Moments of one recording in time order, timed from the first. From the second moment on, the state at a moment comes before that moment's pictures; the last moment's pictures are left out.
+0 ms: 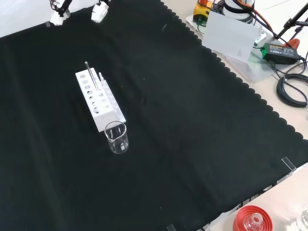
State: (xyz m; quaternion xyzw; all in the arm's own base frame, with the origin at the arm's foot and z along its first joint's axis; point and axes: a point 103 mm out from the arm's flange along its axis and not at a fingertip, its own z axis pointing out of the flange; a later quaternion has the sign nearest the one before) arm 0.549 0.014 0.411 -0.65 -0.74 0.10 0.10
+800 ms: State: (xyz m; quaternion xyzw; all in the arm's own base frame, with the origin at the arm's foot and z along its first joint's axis) arm 0.550 0.006 0.383 -0.66 -0.74 0.12 0.12
